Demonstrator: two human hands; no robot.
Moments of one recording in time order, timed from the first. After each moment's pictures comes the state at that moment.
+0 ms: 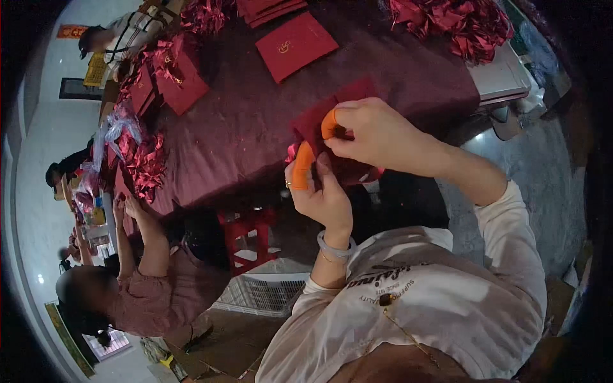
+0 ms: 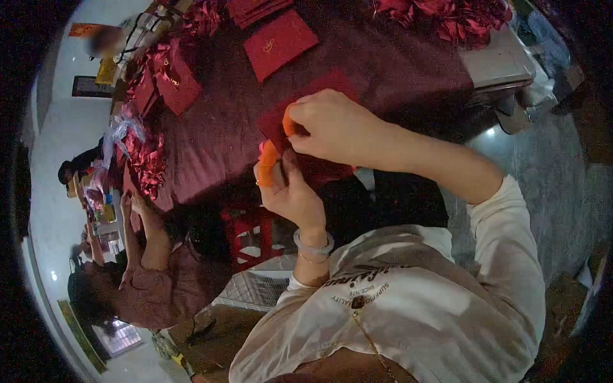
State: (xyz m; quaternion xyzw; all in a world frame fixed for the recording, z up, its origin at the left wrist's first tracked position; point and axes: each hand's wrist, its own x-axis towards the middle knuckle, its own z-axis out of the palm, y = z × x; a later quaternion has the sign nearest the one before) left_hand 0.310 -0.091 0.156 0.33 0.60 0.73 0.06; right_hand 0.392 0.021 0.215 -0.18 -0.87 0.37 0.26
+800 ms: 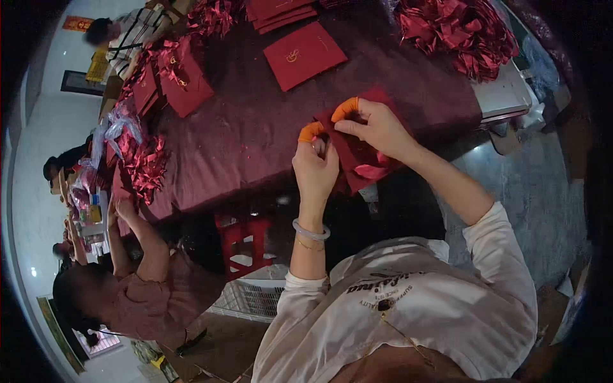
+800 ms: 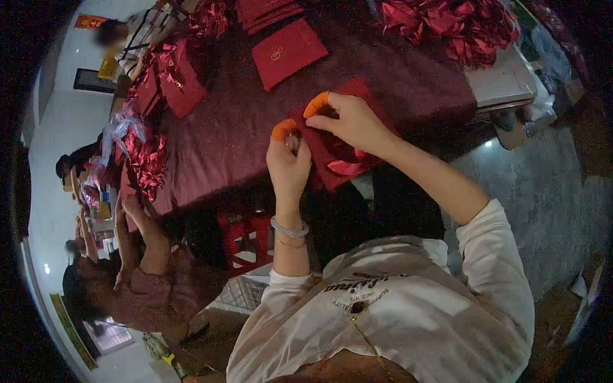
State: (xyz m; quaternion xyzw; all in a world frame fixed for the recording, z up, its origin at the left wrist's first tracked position) left_hand 0.256 -0.054 0.153 0.45 0.70 0.51 0.21; right_hand 0.378 0.049 0.158 -0.27 -0.66 0.63 0.30
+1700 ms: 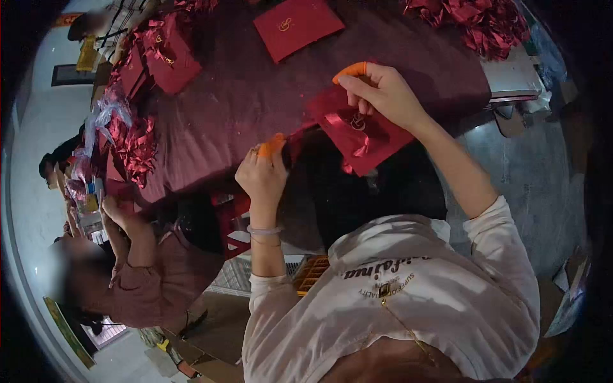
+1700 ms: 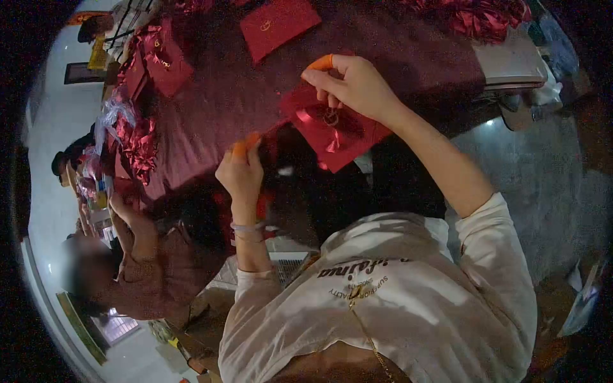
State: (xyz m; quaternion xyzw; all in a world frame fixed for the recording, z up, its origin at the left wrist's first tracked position) left_hand 0.180 -0.112 0.147 0.64 0.70 0.21 -0.23; right_hand 0.386 0.055 0.154 -0.29 -0.62 0.67 0.29
